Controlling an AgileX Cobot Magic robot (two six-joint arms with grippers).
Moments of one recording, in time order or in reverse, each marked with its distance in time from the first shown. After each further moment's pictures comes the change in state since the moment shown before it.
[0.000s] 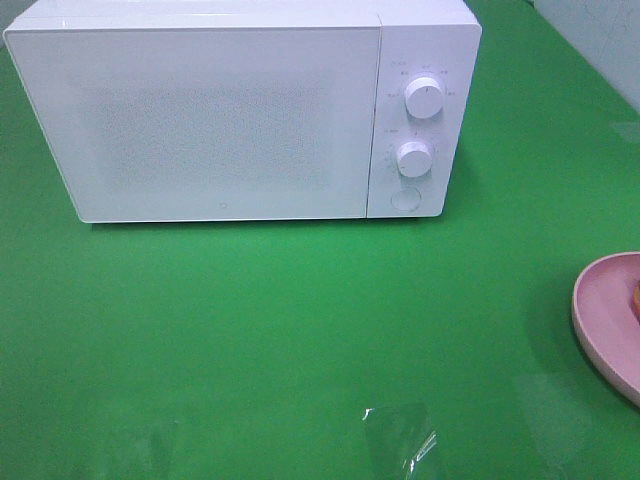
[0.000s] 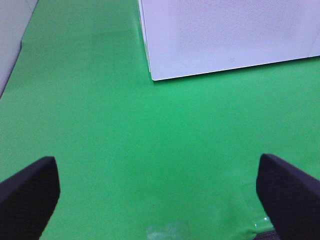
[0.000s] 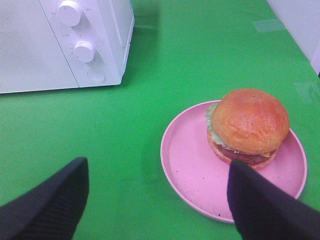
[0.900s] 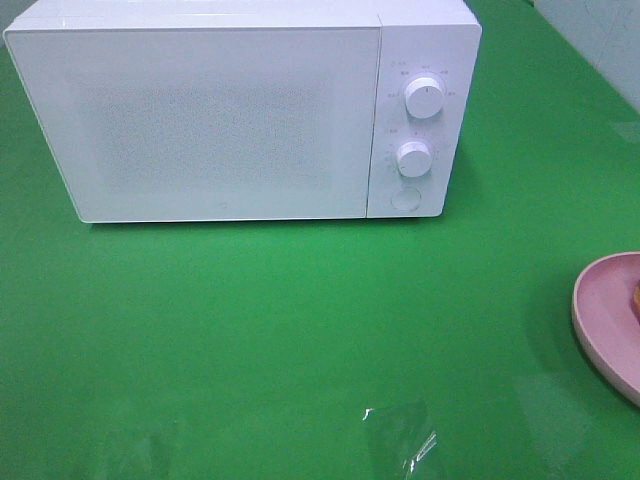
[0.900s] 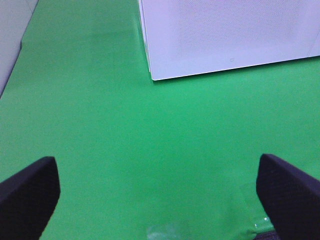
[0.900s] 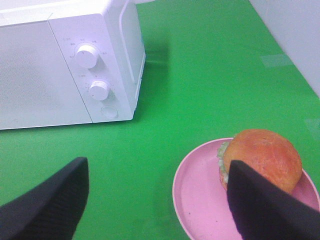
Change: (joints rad) left arm 0.000 0.000 0.000 0.000 0.000 0.000; right arm 0.000 0.097 -0.032 0.023 -0.167 0.000
